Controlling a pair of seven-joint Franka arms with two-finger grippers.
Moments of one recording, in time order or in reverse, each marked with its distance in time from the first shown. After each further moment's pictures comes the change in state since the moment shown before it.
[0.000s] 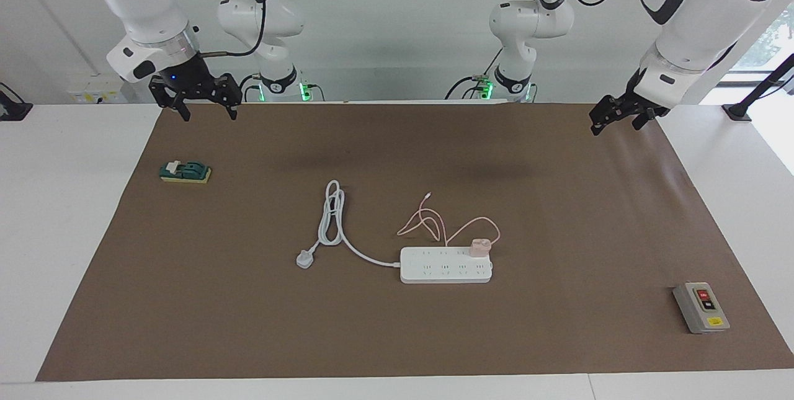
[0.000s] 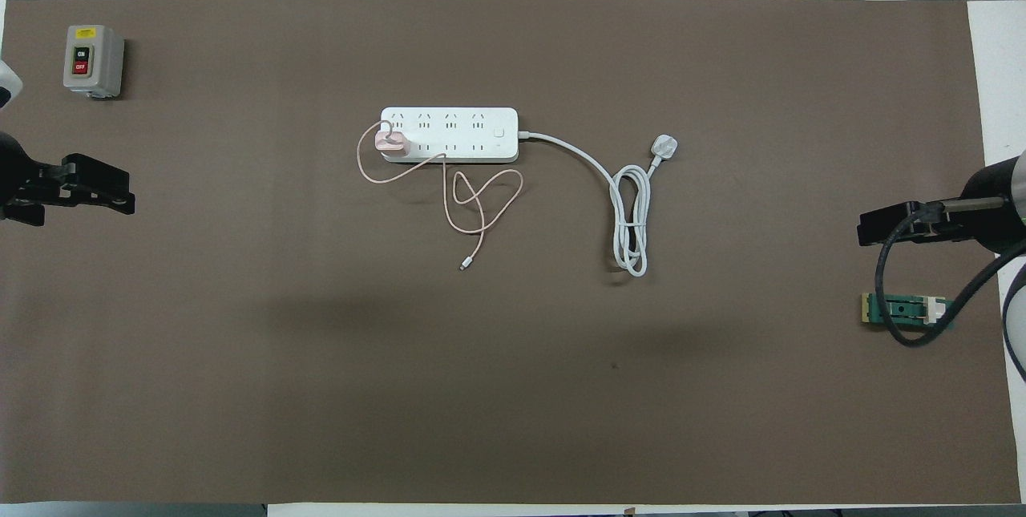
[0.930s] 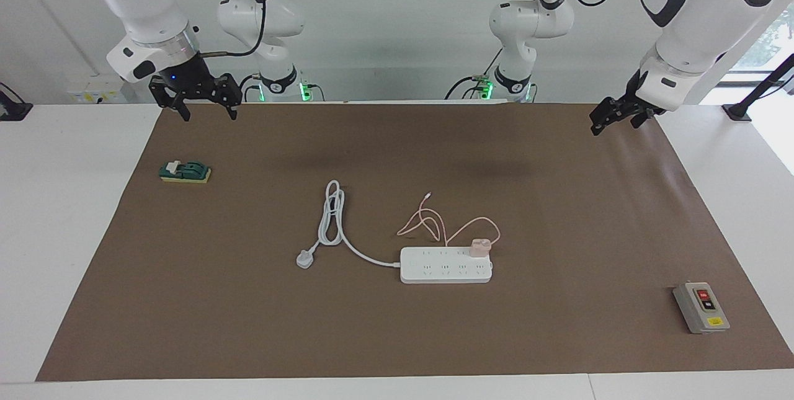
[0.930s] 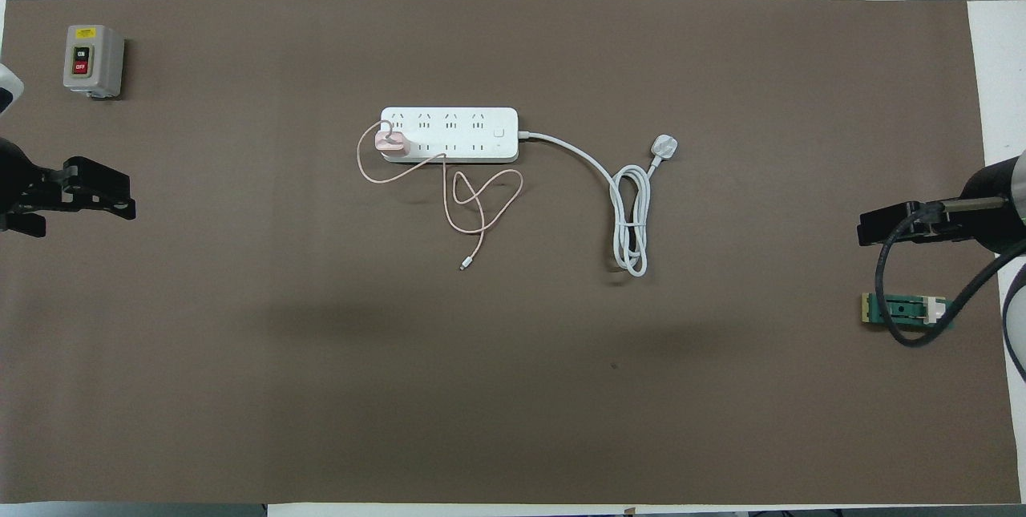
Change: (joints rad) left arm 0.003 -0.001 0.002 -0.016 0.000 -0.016 -0.074; right arm 0.000 0.000 0.000 0.000 0.000 0.000 0.000
